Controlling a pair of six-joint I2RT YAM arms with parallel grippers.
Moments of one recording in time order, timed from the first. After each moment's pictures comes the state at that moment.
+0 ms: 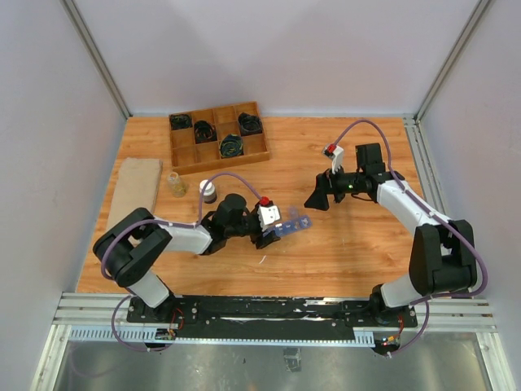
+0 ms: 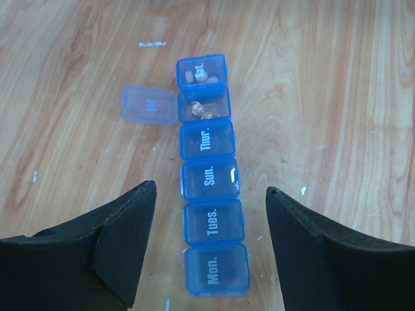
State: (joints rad) left arm -0.77 1.59 0.54 0.63 0.45 0.34; right arm 0.17 1.48 0.97 -0.38 -0.85 -0.23
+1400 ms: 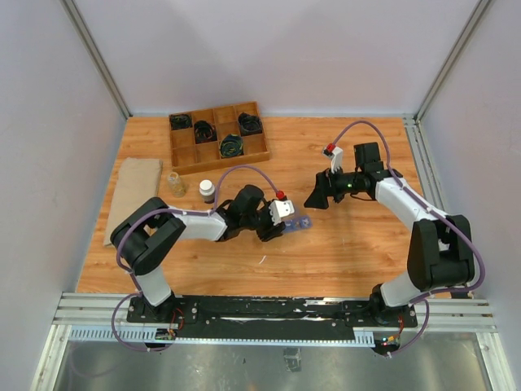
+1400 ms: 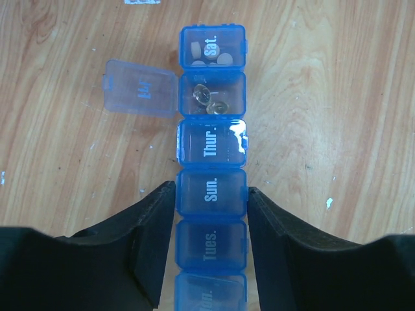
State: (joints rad) left arm -0.79 1.73 0.75 0.35 0.38 0.36; right arm 0.17 1.51 0.99 -0.41 -0.85 -0.19
